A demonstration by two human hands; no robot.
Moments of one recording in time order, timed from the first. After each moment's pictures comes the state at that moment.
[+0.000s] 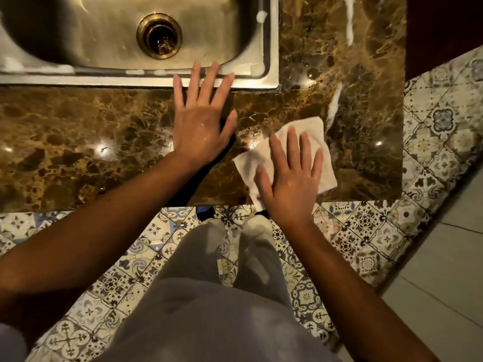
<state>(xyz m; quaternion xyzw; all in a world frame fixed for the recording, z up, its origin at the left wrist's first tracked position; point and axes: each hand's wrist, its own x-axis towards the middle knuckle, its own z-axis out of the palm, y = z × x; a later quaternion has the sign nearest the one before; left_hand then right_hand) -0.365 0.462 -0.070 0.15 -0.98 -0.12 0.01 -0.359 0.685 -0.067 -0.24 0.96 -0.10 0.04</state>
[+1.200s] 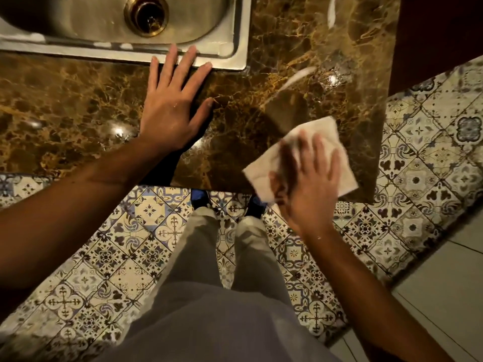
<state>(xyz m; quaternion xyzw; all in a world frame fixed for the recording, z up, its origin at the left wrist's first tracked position) -0.365 0.491 -0.074 0.16 -0.98 -0.10 0.02 -0.409 0.796 -0.061 -0.33 0.93 -0.09 0.13</state>
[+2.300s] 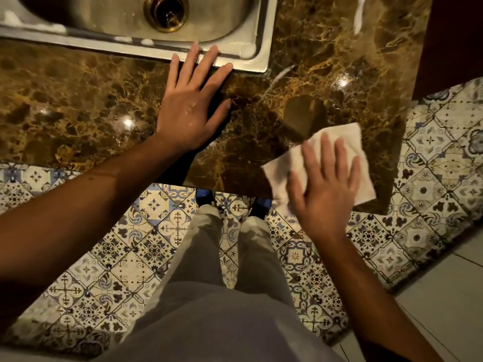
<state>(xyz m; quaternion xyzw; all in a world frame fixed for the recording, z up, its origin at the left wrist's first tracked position) -0.364 0.488 -0.077 0.16 -0.98 -0.11 0.05 -0.413 0.793 -0.064 -0.31 0.95 -0.08 0.07</state>
